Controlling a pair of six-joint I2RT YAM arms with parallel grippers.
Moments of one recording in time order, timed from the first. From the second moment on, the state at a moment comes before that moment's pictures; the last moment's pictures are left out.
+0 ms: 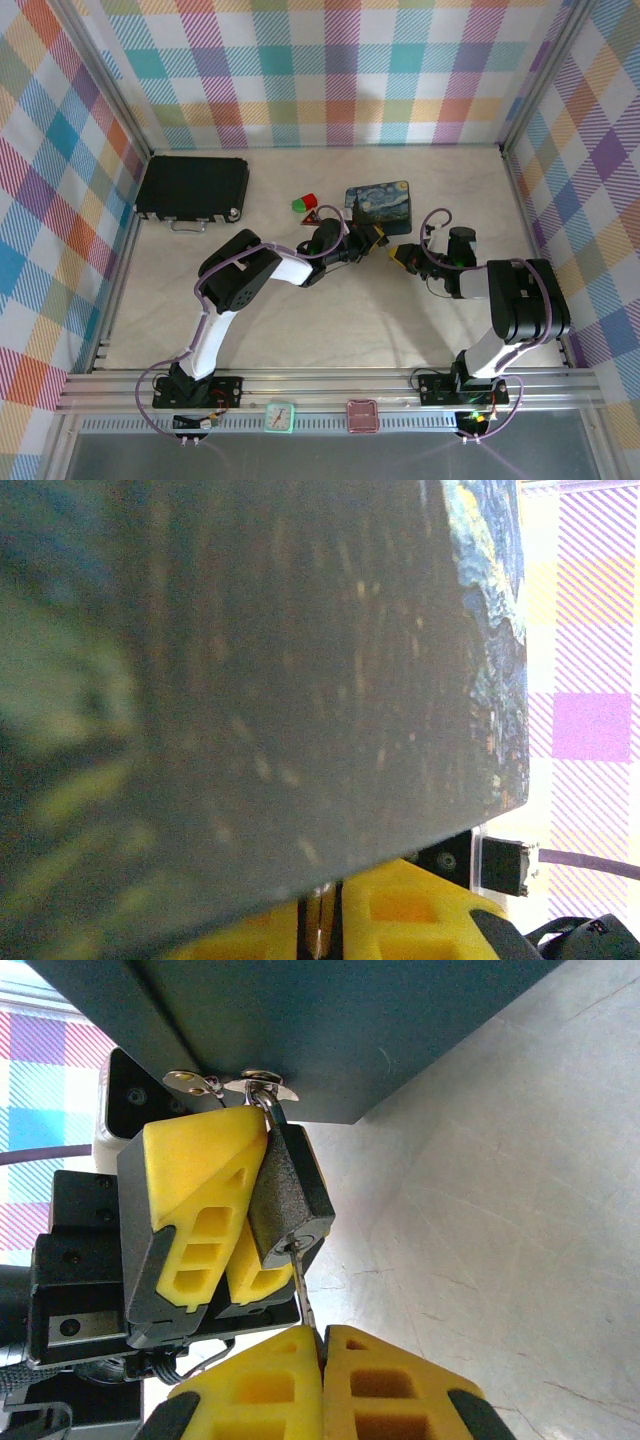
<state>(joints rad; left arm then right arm) -0.77 2.21 1.16 0.82 0.27 -1.41 0.03 1.62 0.45 0.57 -0.91 0.85</state>
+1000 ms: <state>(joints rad) -0.79 2.21 1.17 0.86 0.25 -1.46 0.00 1.73 0.52 0.69 -1.02 1.15</state>
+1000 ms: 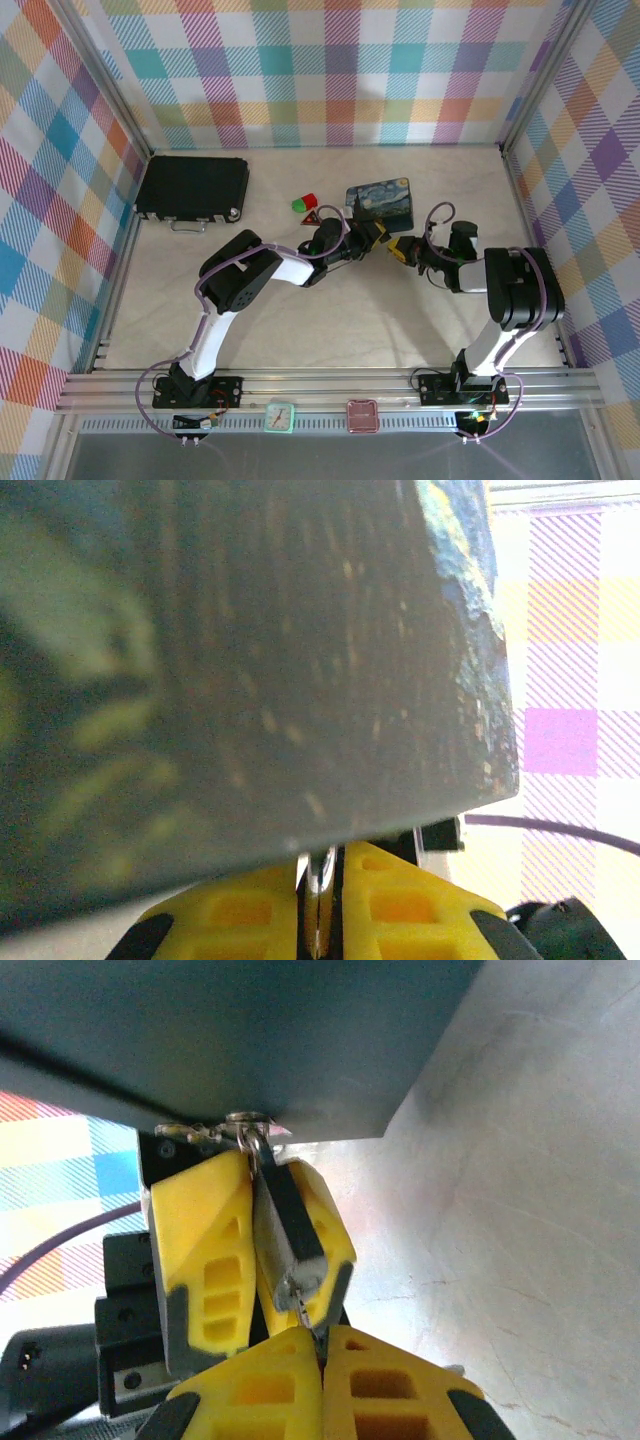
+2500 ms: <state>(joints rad) -0.84 2.23 1.24 0.86 0.18 -1.46 -0.01 1.14 0.43 0.23 -0.64 0.94</state>
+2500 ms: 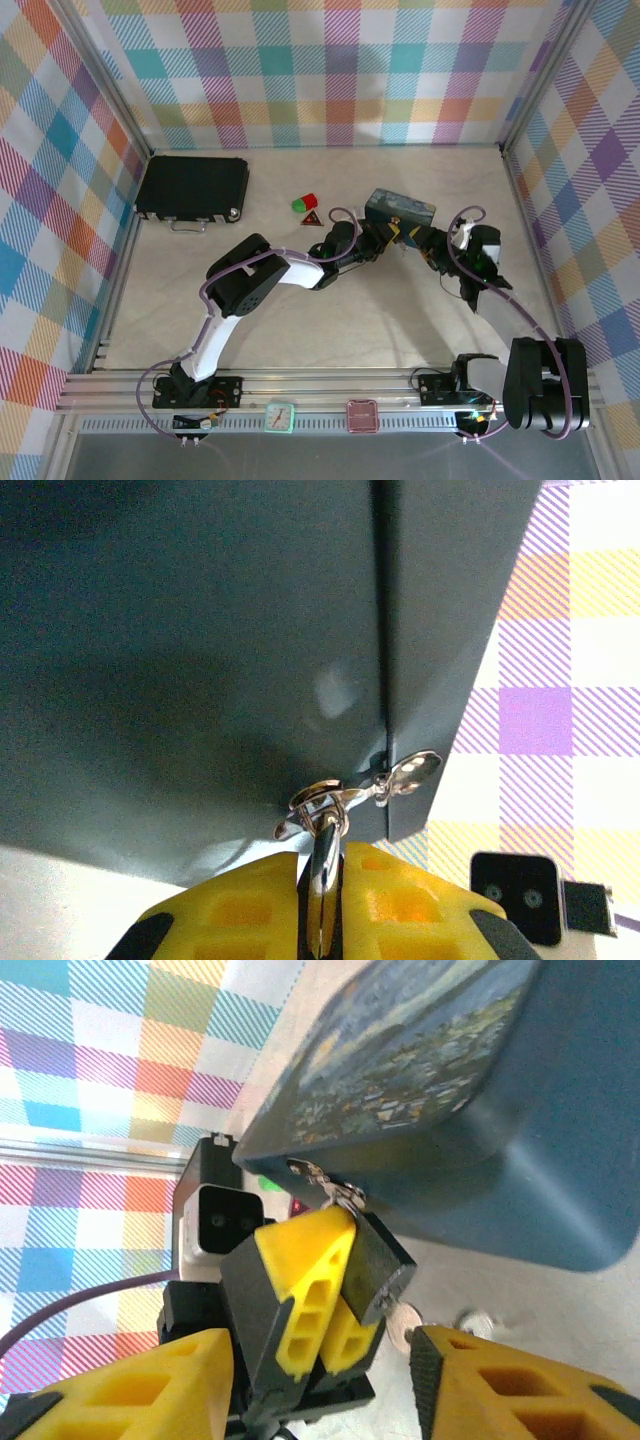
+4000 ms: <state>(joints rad) -0.85 2.24 1.17 0.98 0.07 -1.53 0.08 1.53 0.33 0.84 -0.63 1.25</state>
